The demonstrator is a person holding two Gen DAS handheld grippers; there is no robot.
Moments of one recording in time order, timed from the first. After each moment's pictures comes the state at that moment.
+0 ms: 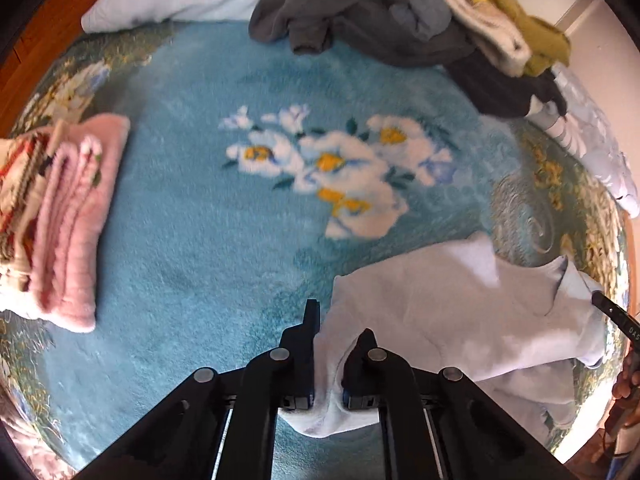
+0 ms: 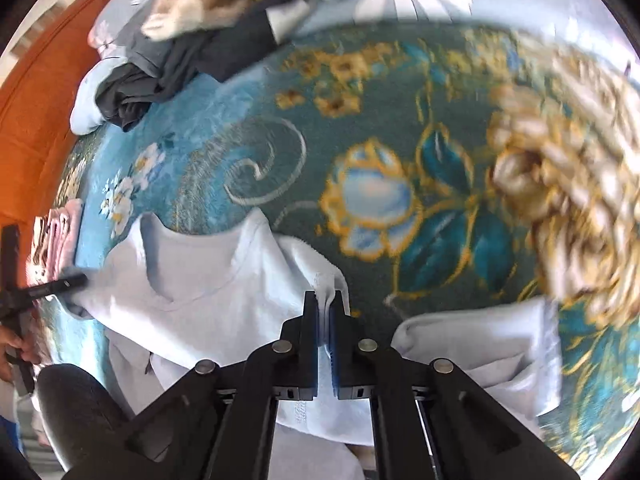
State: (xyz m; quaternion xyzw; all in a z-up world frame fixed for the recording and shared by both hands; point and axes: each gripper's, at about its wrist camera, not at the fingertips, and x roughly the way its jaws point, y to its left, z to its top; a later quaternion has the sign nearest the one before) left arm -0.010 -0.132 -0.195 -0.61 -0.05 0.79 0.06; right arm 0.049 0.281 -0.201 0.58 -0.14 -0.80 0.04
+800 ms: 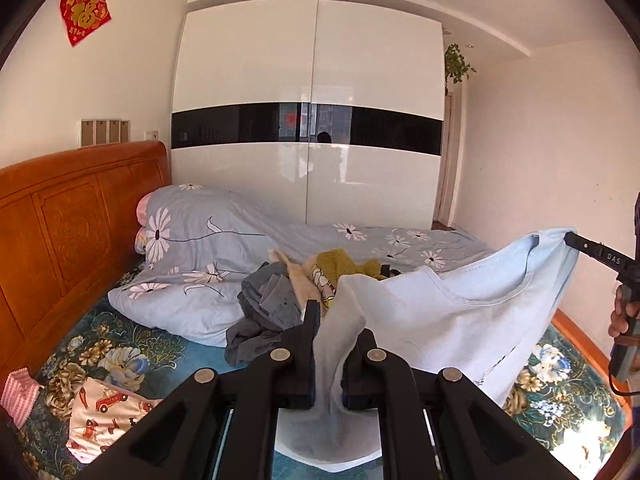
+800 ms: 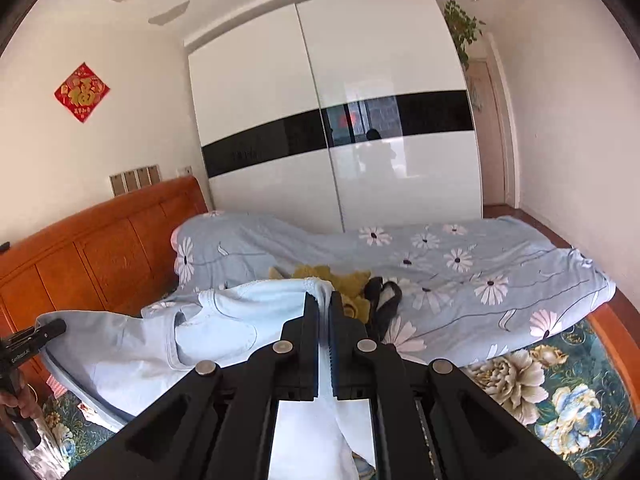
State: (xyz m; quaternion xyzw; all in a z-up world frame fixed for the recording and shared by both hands) left arm 0.144 -0.081 0.155 -0.19 0.00 0.97 0.15; right arm 0.139 0.304 0.165 0.15 -0.09 -0.98 0.02
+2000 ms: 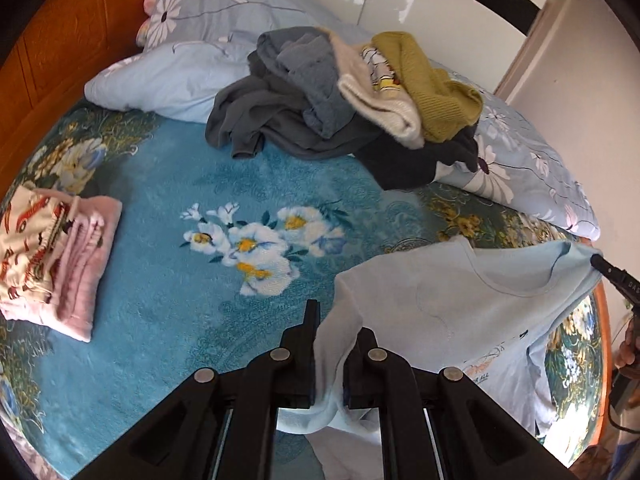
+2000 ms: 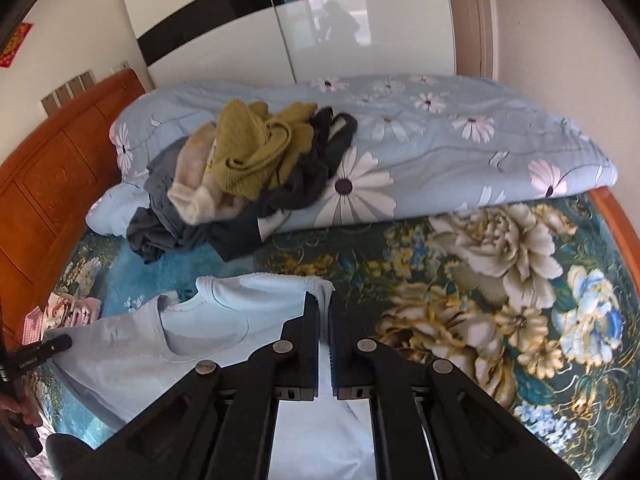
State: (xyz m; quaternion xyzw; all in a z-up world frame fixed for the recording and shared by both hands) left arm 0.024 -0.059 -0.110 -0.51 -0.08 0.85 0.08; right arm 0.047 0.358 -0.062 0.42 -0.12 -0.90 -0.02
